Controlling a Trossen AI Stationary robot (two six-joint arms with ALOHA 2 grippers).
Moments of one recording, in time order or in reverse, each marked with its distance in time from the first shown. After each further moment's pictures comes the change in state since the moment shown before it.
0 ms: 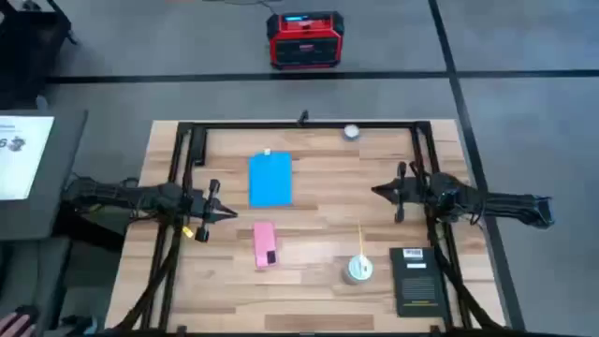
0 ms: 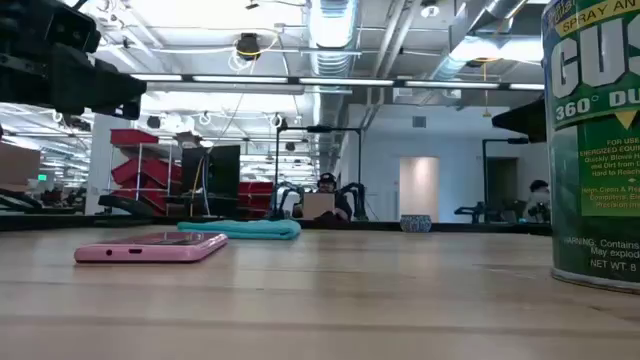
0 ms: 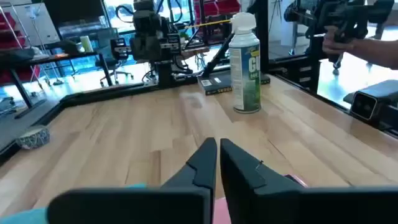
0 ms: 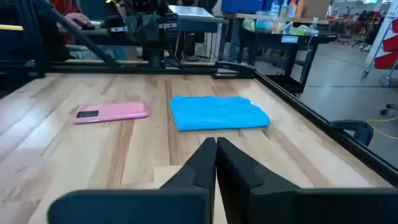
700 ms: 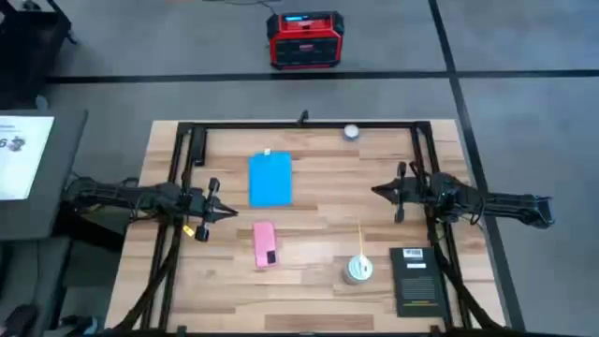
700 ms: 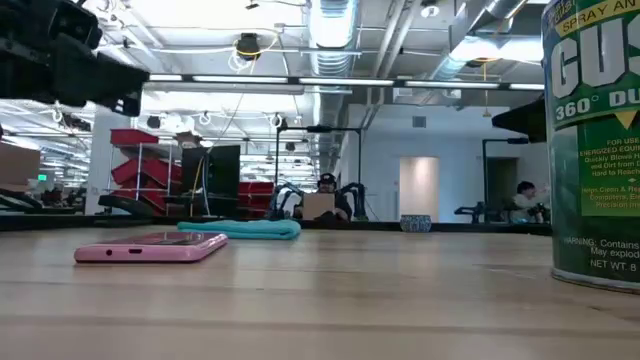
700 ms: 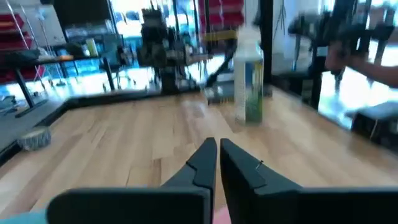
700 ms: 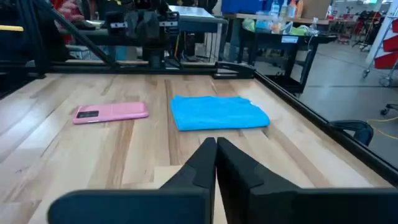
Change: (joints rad) left arm 0.000 0.000 0.011 0.079 -0.014 -0.073; right arm 0.000 0.000 0.000 0.000 0.000 0.001
